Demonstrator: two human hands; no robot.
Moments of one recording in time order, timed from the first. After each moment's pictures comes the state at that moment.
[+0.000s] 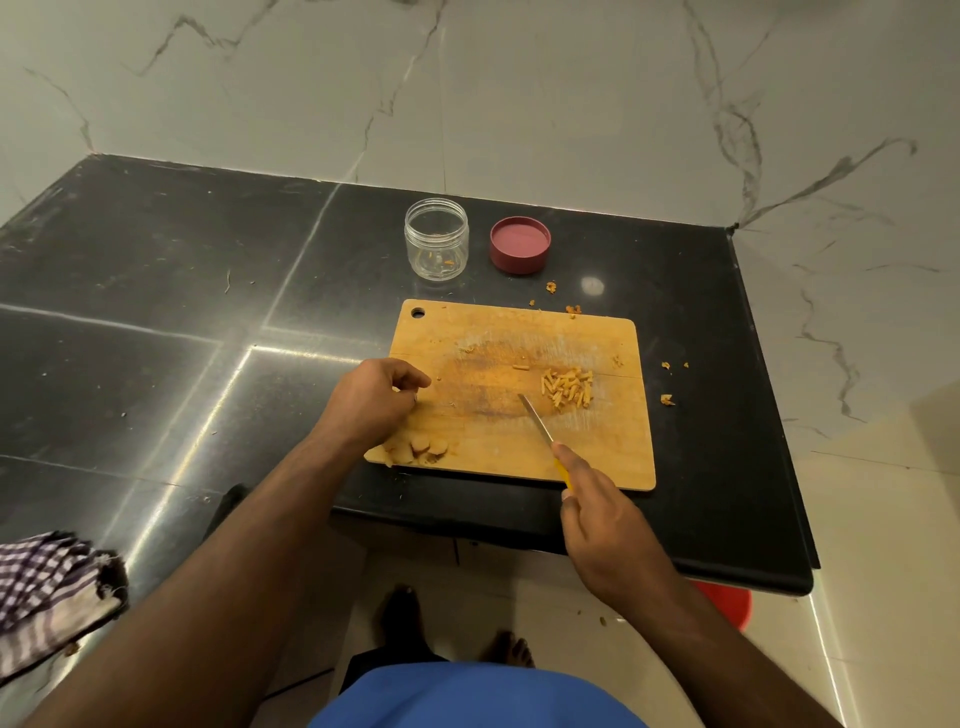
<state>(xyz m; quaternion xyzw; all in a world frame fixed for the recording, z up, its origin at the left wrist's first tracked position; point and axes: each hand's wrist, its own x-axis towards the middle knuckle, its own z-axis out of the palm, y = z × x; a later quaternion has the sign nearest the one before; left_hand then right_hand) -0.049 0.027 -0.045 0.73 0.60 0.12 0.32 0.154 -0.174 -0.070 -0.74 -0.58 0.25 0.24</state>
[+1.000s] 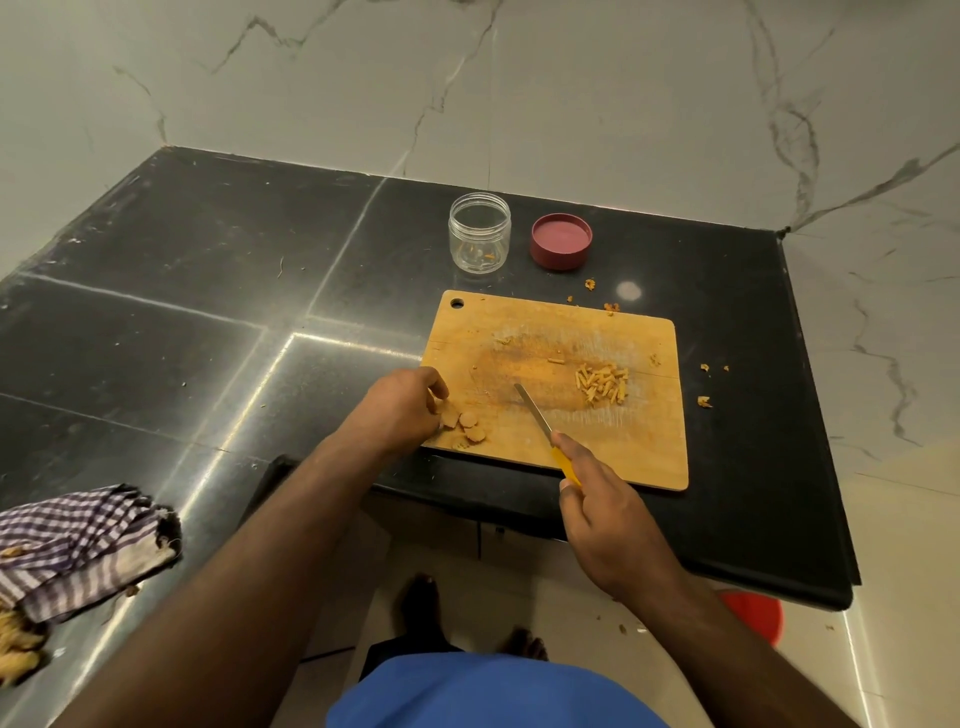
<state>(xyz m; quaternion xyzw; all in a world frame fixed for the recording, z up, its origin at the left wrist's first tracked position) -0.063 0.004 -0.039 0.75 0.59 -0.01 0.29 0.136 -0.165 -0.068 -0.70 -0.58 0.32 0.28</state>
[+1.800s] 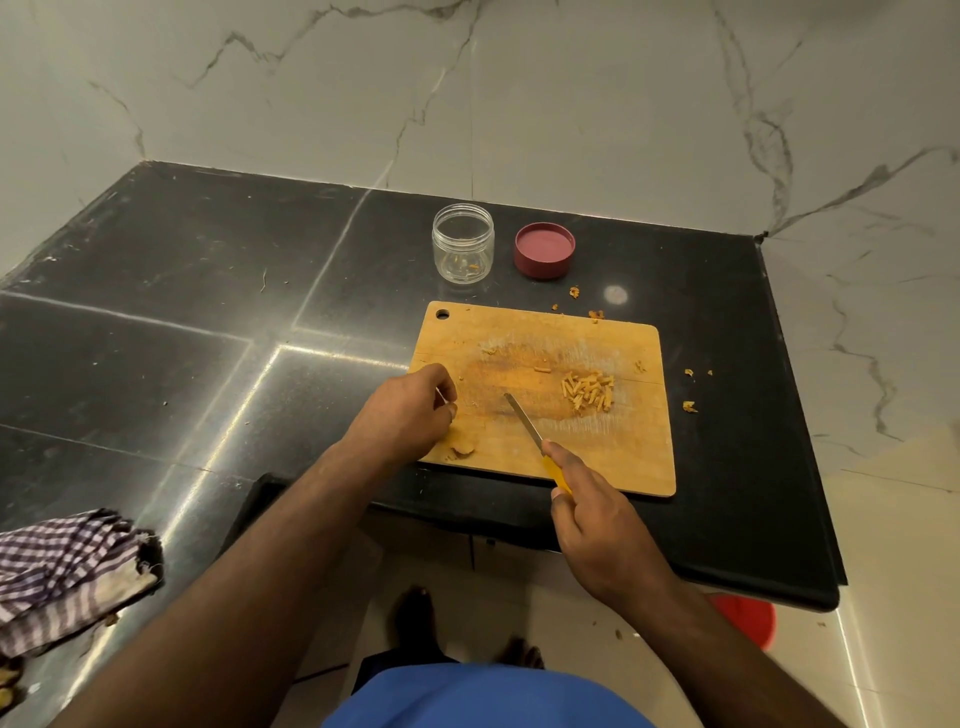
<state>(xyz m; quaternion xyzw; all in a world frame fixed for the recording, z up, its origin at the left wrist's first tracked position) -0.043 0.004 -0.036 0.77 0.57 0.05 0.28 0.139 -0.163 -0.068 -0.70 -0.58 0.32 0.28</state>
